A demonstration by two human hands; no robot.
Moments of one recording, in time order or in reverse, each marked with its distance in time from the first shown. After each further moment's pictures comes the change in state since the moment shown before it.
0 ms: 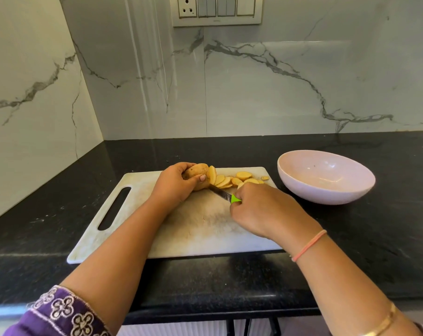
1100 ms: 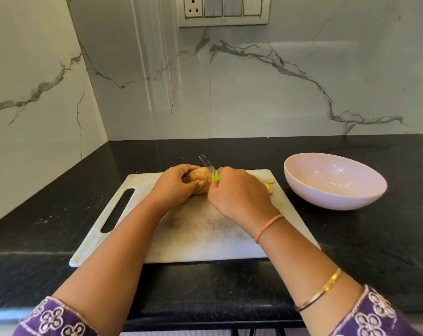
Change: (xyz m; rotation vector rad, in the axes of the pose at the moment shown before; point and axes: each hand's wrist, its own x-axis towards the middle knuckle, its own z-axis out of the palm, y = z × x) left_hand 0.001 0.000 -0.017 -0.012 -0.071 0.017; right_hand 0.040 -0.037 0.011 0.048 0.290 -0.064
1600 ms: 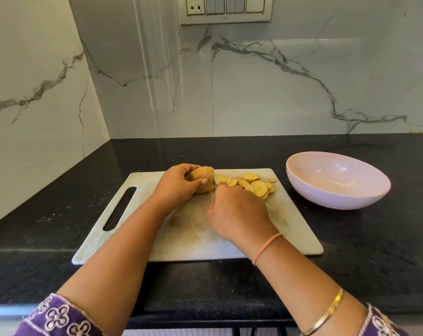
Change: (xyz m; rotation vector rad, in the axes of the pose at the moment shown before) left_hand -0.002 0.003 0.008 -0.034 -0.005 -0.076; right_hand -0.021 0.001 0.015 -0.121 -0.107 -0.049
